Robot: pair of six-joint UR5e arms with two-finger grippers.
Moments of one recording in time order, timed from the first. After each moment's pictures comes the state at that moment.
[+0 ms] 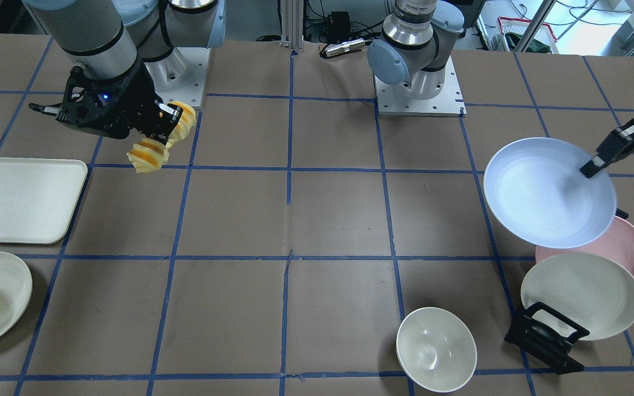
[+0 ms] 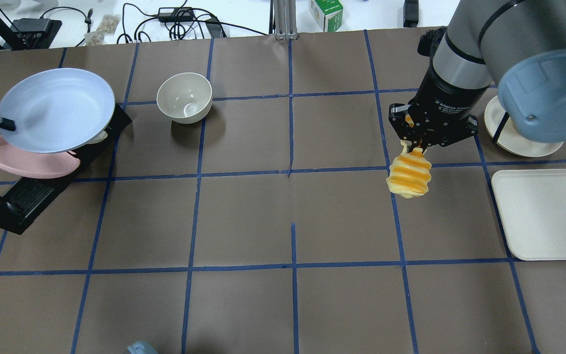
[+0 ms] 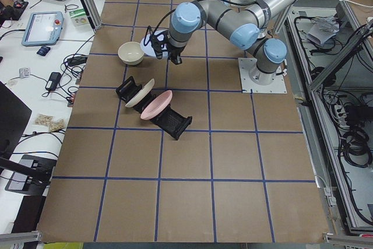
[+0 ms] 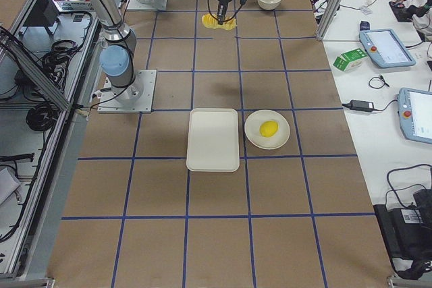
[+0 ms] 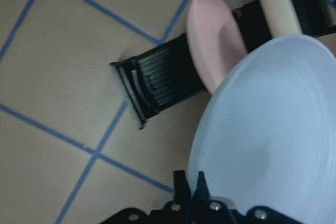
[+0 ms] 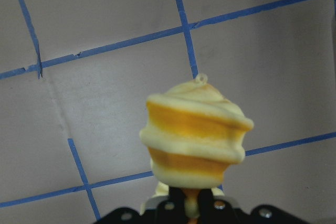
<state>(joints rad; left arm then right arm) -0.95 -1.58 -1.68 -1.53 1.15 0.20 1.60 -1.61 1.71 -1.60 -1.52 0.25</state>
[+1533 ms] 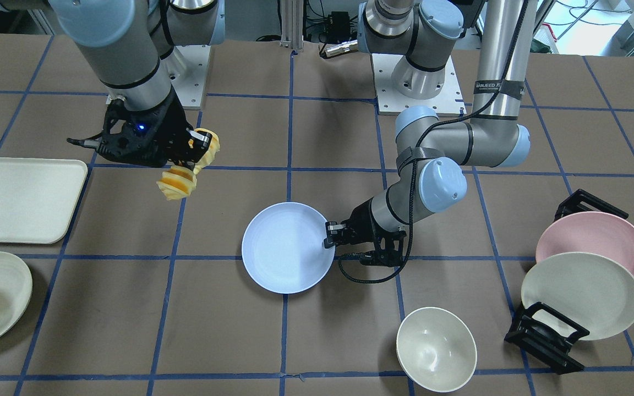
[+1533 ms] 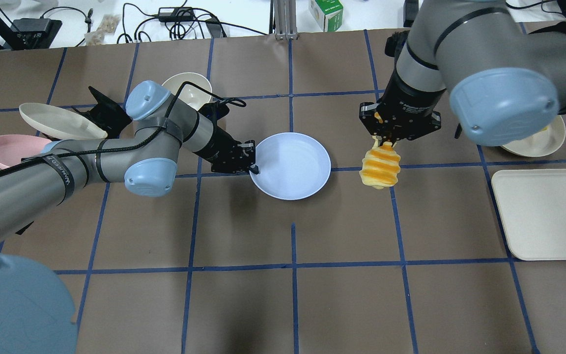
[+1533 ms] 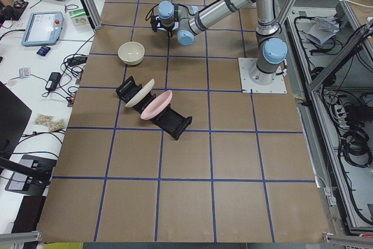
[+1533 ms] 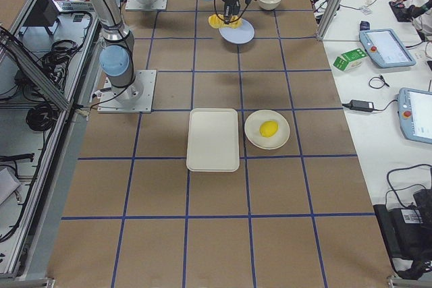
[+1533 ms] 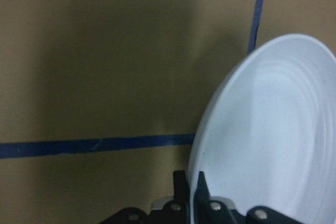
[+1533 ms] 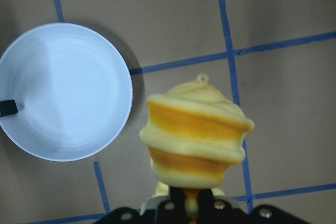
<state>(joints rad) -1.61 -2.00 -1.93 -0.81 1.05 -0.17 1.69 -1.50 1.71 -1.78 -1.50 0.29</state>
